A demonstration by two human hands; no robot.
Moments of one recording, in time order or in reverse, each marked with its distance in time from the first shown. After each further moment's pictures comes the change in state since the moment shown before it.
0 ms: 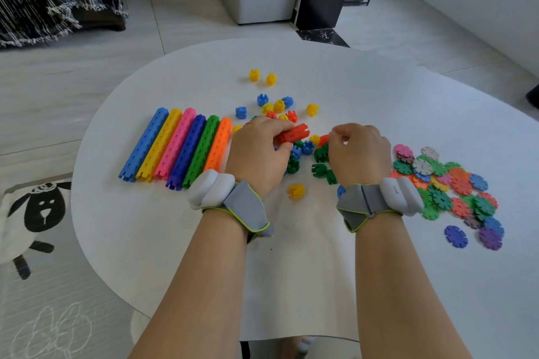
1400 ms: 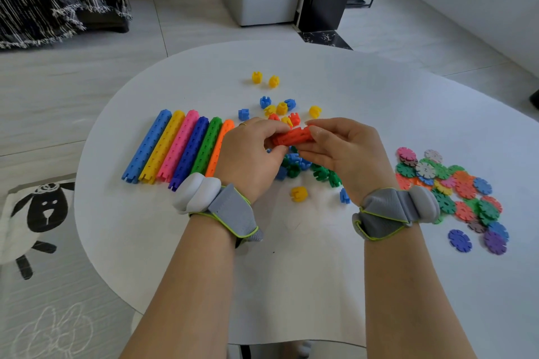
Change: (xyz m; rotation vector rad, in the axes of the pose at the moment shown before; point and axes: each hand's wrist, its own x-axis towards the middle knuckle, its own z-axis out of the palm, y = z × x) left_hand -0.004 -0.006 -0.013 -0.024 0.050 0.046; right_hand -0.022 -0.022 -0.026 1.042 -0.434 0.005
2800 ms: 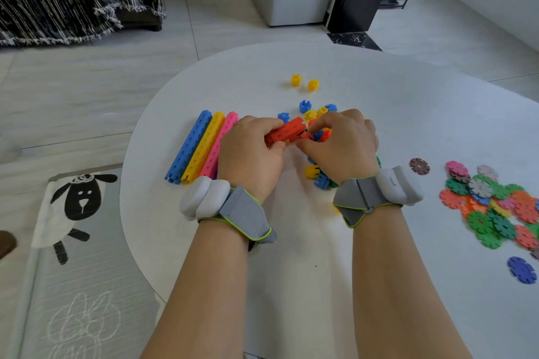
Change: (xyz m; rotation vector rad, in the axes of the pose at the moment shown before) left_hand 0.004 -0.034 -0.031 0.131 0.106 -0.154; right_hand 0.042 0.014 0.060 -1.100 0.119 -0.123
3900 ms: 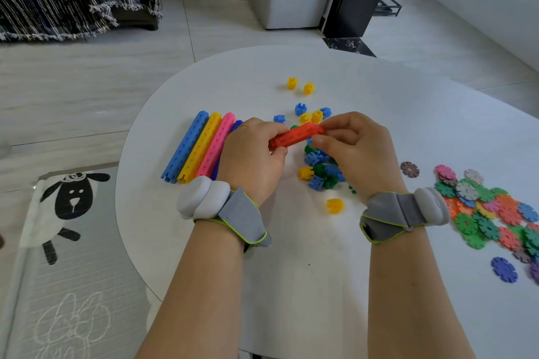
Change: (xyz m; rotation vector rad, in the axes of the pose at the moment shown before) left_hand -0.004 0.006 -0.005 0.022 -0.083 0.081; right_hand -0.023 0.014 -0.027 0.774 -0.024 -0.064
